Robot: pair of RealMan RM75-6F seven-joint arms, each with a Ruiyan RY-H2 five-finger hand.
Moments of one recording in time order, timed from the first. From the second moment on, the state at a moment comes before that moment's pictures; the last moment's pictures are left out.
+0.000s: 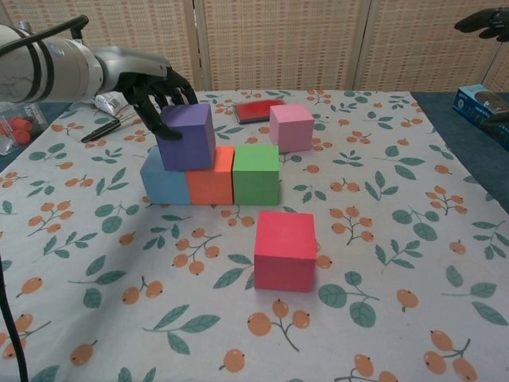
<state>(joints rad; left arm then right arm) -1.14 -1.31 -0.20 -1.72 0.36 0.91 0.49 0.52 -1.12 0.14 -1.56 -1.39 1.11 0.19</state>
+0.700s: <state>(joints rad) -1.08 -1.31 -0.19 -1.68 0.53 0.86 0.41 0.52 -1.13 0.15 -1.56 -1.37 1.09 0.16</state>
